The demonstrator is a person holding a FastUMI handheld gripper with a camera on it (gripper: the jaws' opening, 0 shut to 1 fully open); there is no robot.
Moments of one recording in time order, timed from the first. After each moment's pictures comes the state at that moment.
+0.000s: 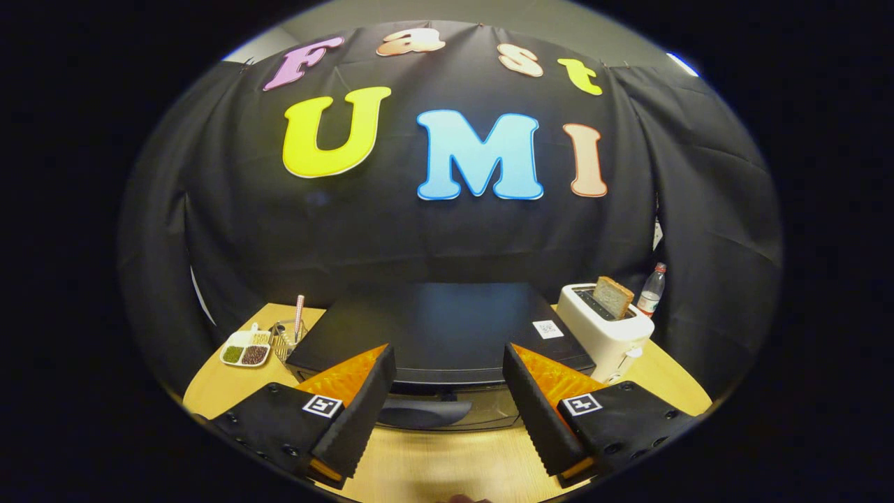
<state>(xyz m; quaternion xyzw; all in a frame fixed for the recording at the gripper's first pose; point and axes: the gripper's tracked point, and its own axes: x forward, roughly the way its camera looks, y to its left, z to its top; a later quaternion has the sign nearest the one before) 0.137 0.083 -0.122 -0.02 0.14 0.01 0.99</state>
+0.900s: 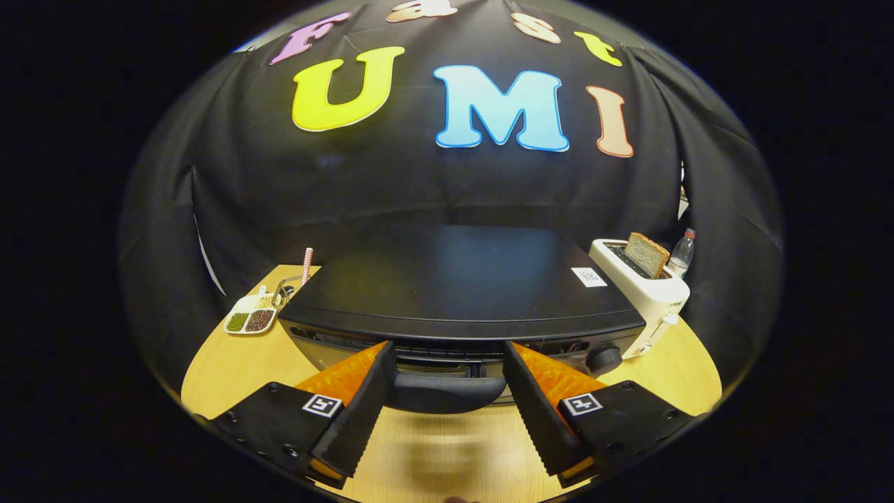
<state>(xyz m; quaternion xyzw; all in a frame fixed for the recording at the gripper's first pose) 0.143 0.101 -0.171 -0.02 0.22 0.04 0.98</state>
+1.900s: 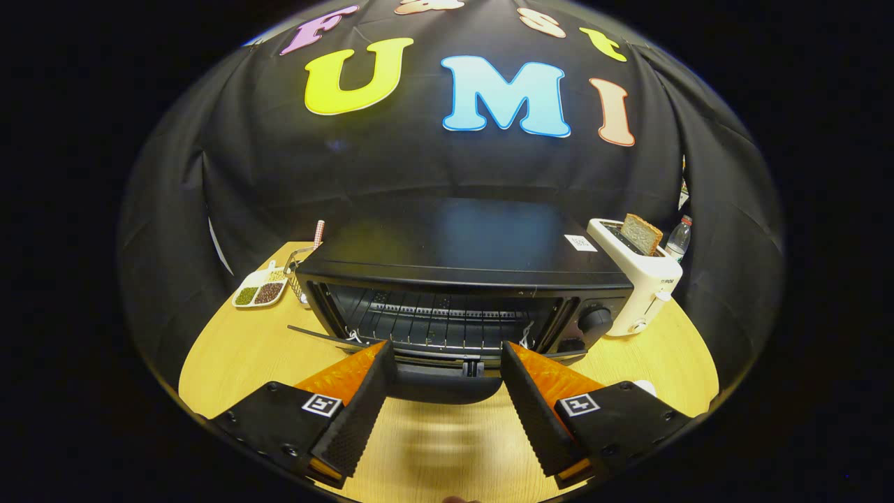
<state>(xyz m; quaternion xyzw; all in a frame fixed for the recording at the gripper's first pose) 0.121 0.097 -0.185 -0.03 0.24 0.04 0.97</state>
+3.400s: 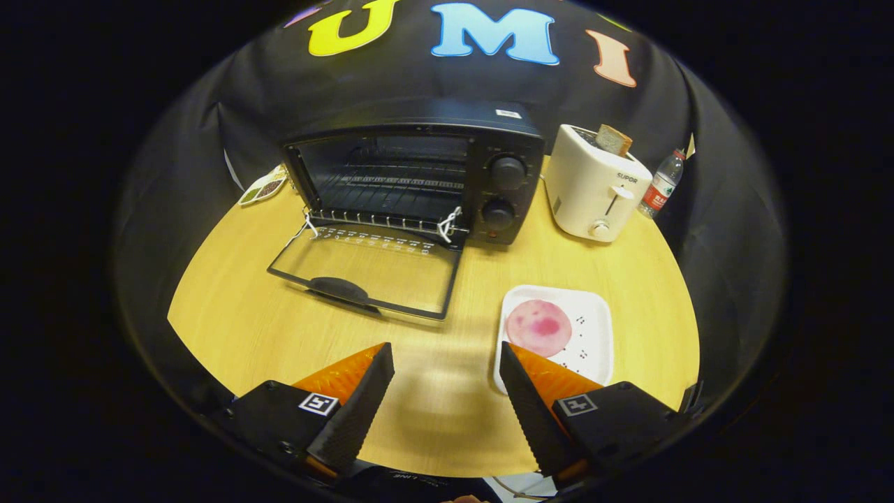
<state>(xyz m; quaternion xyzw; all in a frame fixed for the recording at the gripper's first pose) 0.001 -0.052 -0.262 -0.06 0.41 0.08 0.91</state>
